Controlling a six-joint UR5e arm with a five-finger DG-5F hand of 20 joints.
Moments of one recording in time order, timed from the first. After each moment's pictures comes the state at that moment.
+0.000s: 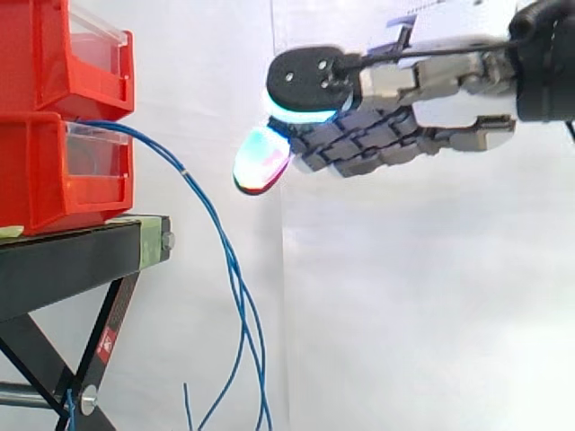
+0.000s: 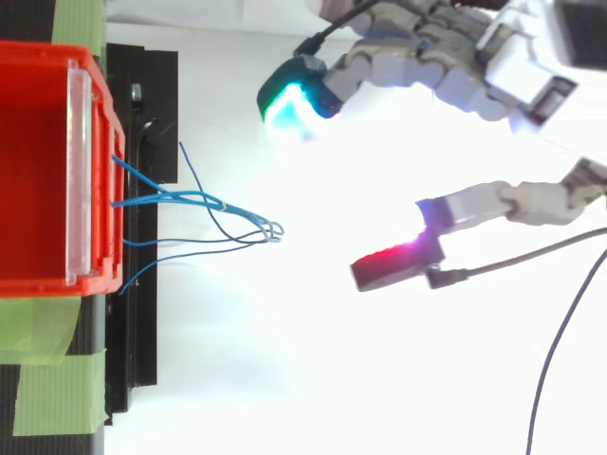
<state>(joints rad) 0.22 -1.79 -1.81 -2.64 -1.04 -0.94</state>
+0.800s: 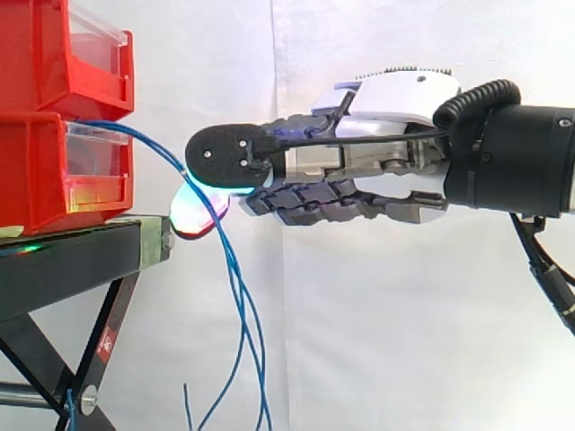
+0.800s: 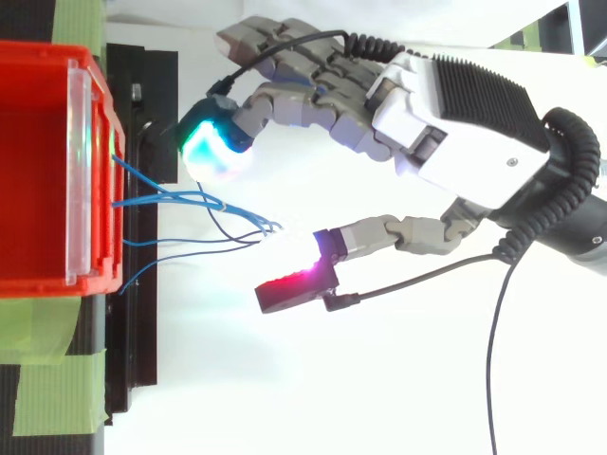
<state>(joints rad) 0.24 -1.95 -1.81 -2.36 -1.01 -0.93</state>
